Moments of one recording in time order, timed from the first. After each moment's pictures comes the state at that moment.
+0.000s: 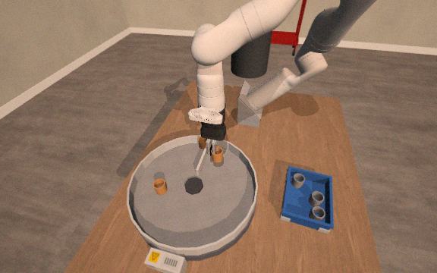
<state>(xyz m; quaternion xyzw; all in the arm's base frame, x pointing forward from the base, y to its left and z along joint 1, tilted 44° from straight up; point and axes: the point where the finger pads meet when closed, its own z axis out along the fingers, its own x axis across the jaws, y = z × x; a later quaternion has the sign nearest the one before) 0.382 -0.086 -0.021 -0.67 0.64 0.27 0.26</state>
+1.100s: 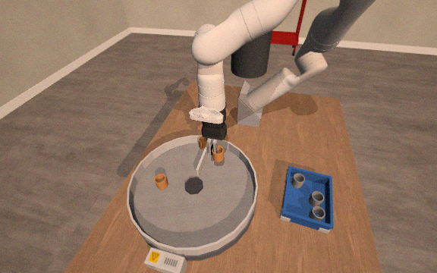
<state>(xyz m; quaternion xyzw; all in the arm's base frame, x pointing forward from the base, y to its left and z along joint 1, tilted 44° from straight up) 0.377 -0.083 -0.021 -0.67 0.64 0.27 0.26</state>
